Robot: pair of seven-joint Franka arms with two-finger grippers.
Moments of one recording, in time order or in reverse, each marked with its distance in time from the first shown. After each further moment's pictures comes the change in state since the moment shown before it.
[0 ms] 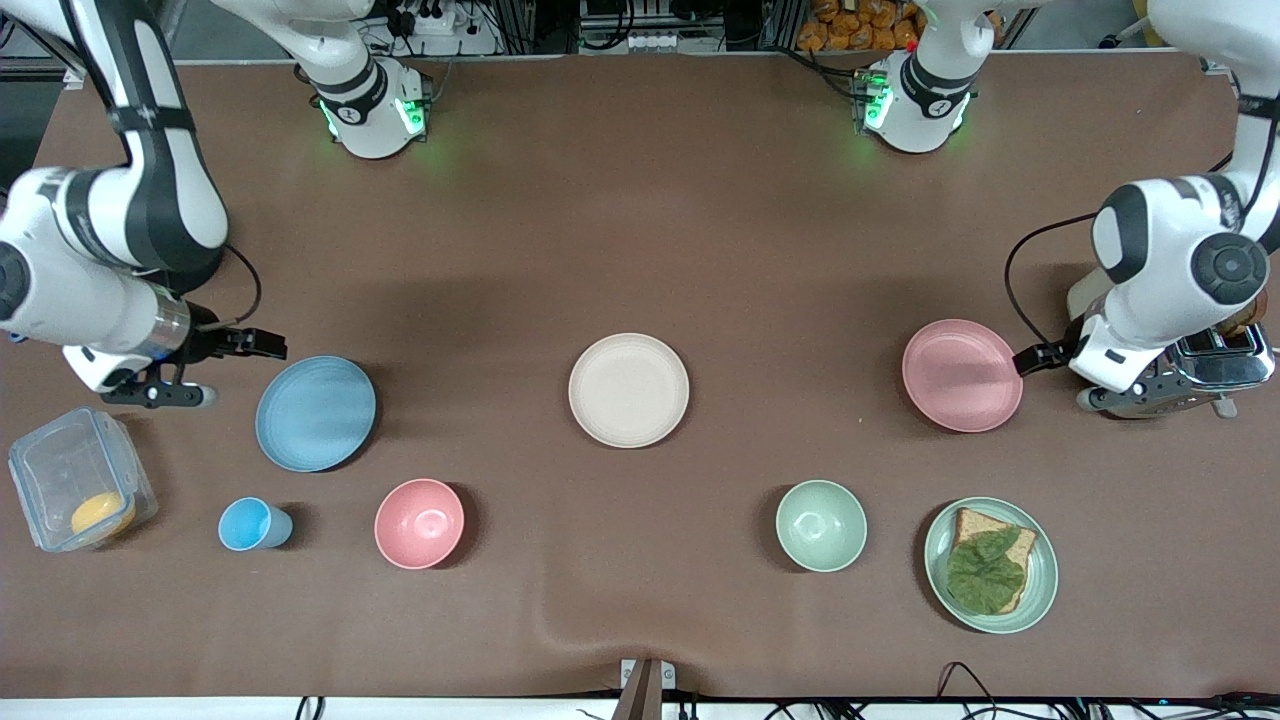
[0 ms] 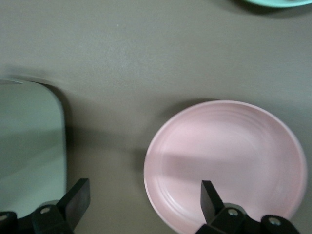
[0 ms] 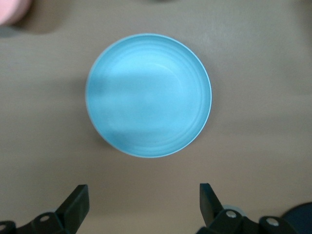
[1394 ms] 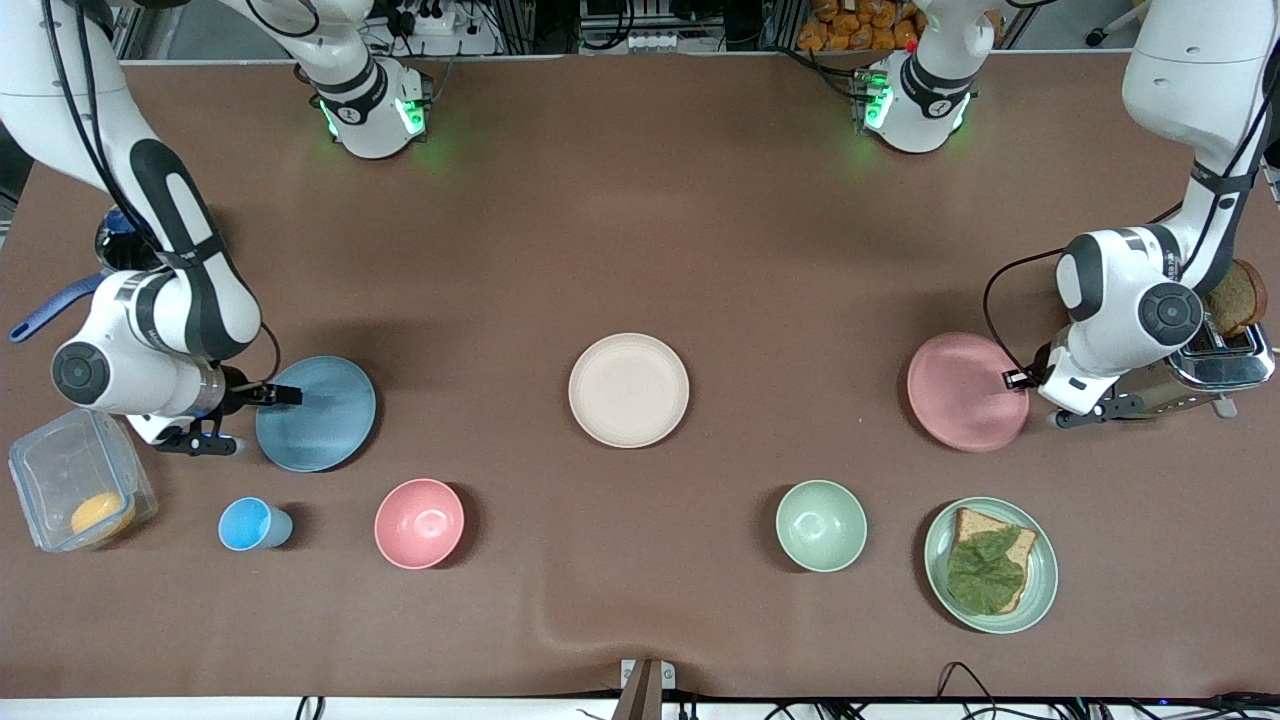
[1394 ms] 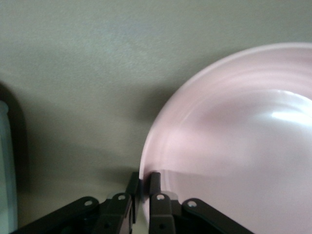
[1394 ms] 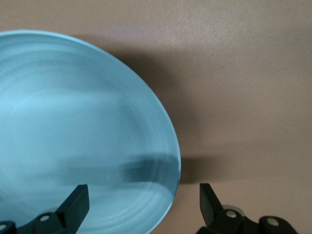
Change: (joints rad) left arm 0.033 0.170 -0.017 0.007 -0.024 0.154 0.000; right arm -0.094 0.319 -0.002 0.053 -0.050 0.233 -0.063
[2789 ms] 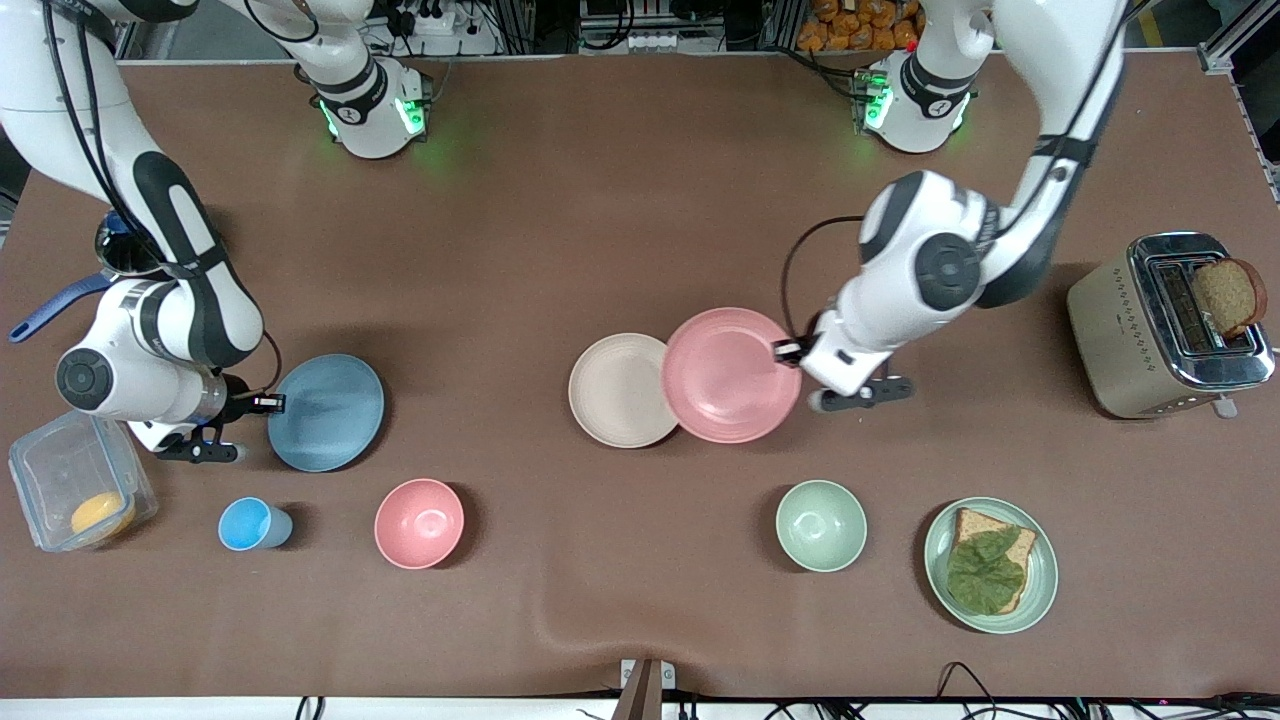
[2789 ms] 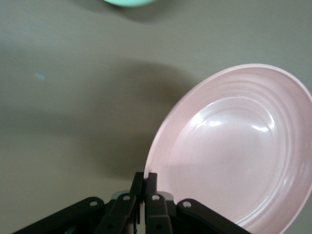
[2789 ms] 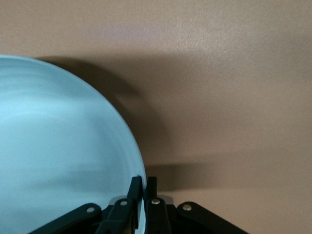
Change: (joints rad) left arm -0.290 -0.016 -0.395 0.364 -0.199 -0.353 -0.537; right arm -0.007 0.028 0.003 0.028 0.000 0.033 -0.018
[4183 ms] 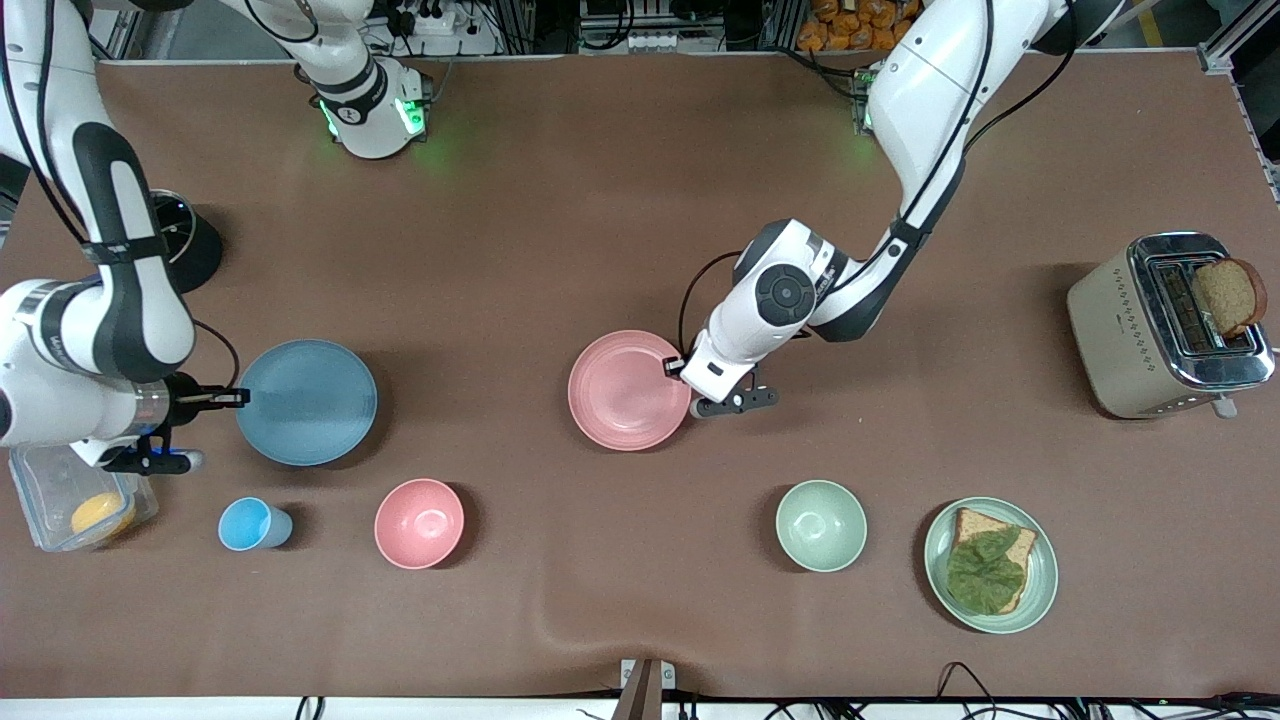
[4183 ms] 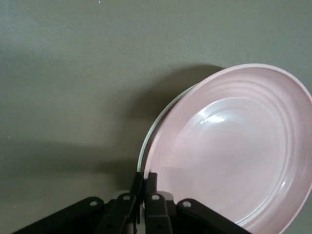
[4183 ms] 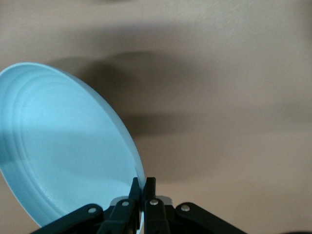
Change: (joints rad) left arm -0.163 0.262 0.013 0.057 0.040 0.315 -0.093; right arm 0.000 -0.027 0.011 0.294 0.062 -0.505 -0.022
